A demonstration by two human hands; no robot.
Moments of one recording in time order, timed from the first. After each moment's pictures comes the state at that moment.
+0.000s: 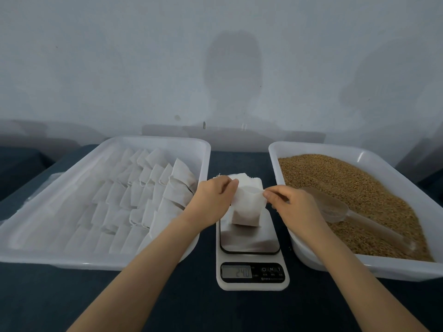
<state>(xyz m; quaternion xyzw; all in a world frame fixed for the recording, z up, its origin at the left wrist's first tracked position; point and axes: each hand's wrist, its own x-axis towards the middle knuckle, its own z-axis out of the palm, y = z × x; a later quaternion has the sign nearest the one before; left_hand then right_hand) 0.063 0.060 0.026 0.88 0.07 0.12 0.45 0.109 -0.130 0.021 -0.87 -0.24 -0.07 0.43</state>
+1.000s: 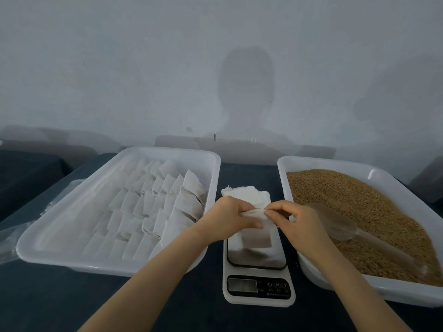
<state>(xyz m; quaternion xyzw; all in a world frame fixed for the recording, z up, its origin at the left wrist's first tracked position) 0.060 0.059 0.030 0.90 -0.04 0.02 0.44 0.096 -0.128 0.031 -0.82 -0.33 -0.06 0.46</state>
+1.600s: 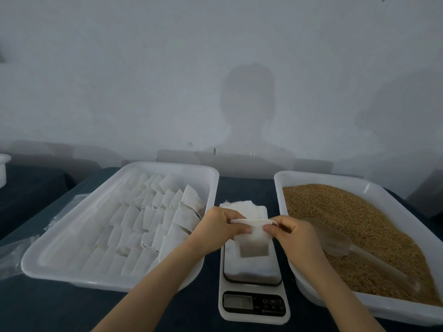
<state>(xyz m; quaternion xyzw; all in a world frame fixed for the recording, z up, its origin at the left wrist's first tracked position) 0.059 0.065 0.032 0.84 -0.02 0.08 0.53 0.100 -0.129 0.031 -0.82 -0.25 -0.03 0.51</state>
